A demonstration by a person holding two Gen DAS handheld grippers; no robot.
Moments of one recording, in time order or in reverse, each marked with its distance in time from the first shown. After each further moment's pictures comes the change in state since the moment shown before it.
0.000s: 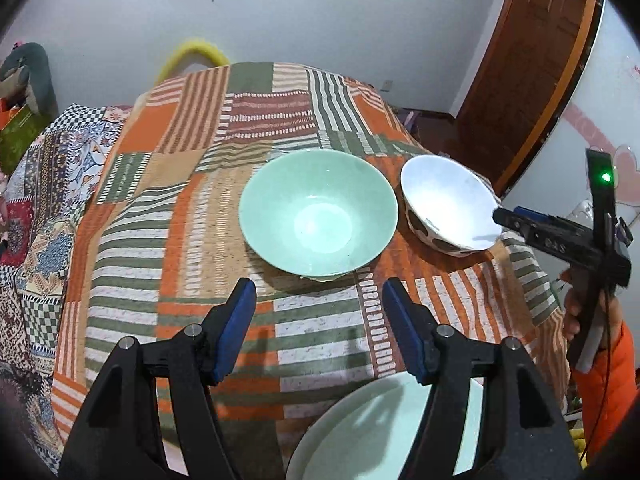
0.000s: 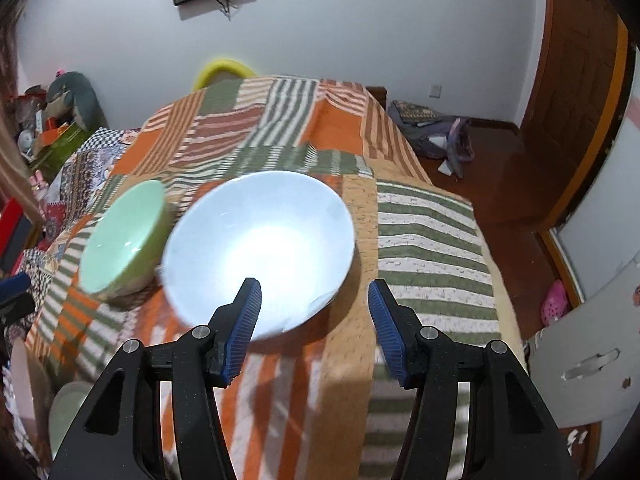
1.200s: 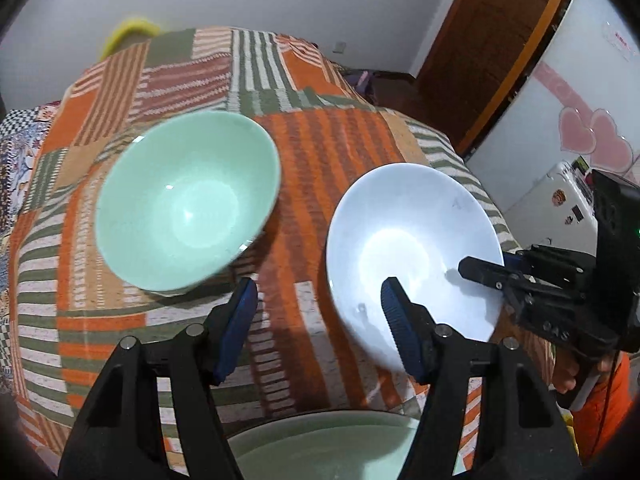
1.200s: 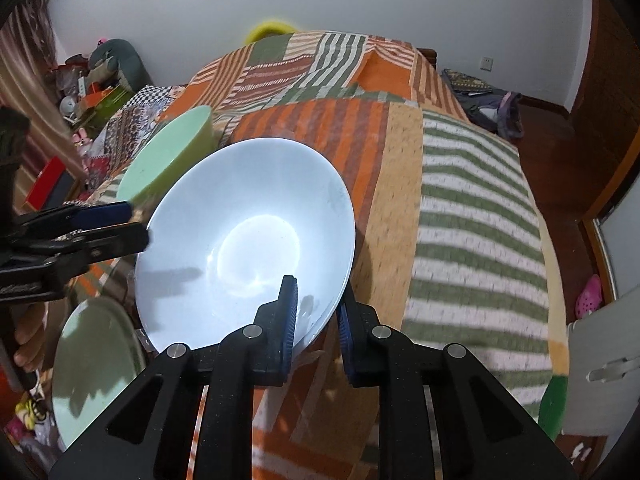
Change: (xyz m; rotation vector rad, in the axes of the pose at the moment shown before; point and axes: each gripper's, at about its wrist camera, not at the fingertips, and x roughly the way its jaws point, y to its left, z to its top) left arm 0.071 -0.075 0.004 0.085 0.142 -0.135; right arm -0.005 -0.007 -0.045 -0.082 0.129 0.193
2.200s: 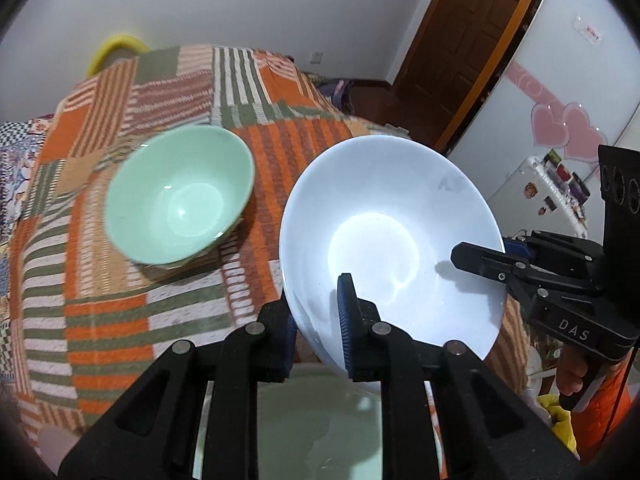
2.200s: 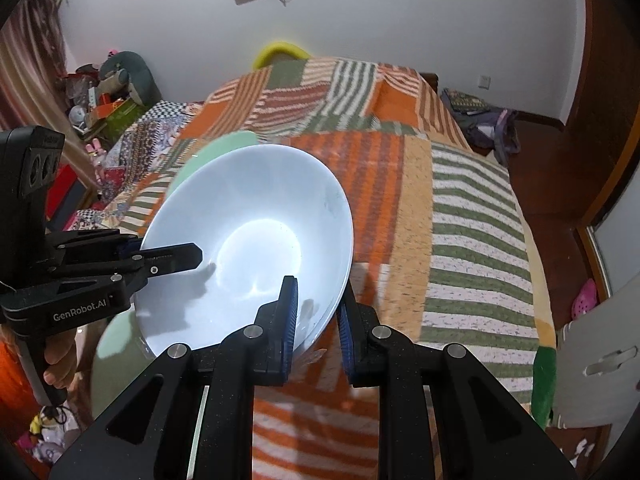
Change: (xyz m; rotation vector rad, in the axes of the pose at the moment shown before) left arm -0.057 -0.014 -0.018 0.033 -0.057 -0.054; right arm -0.046 0.043 -0.002 -0.008 -0.079 -0.009
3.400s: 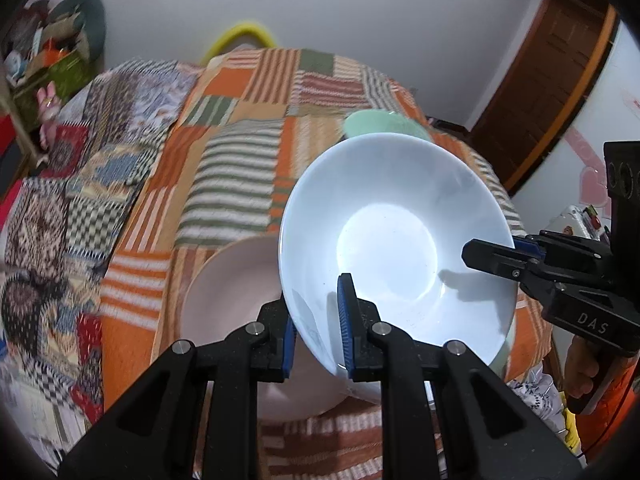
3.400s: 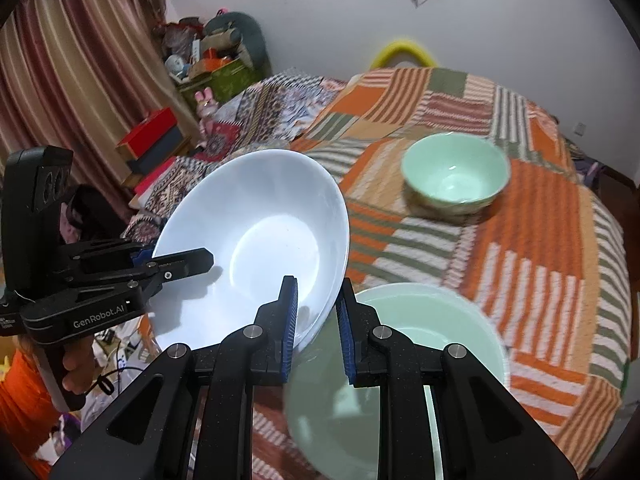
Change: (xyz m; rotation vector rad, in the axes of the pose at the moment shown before) left arm -0.163 0.128 -0.152 -0.264 -0.090 0.205; right arm 0.010 0.199 -0.030 -0.221 0.040 0.229
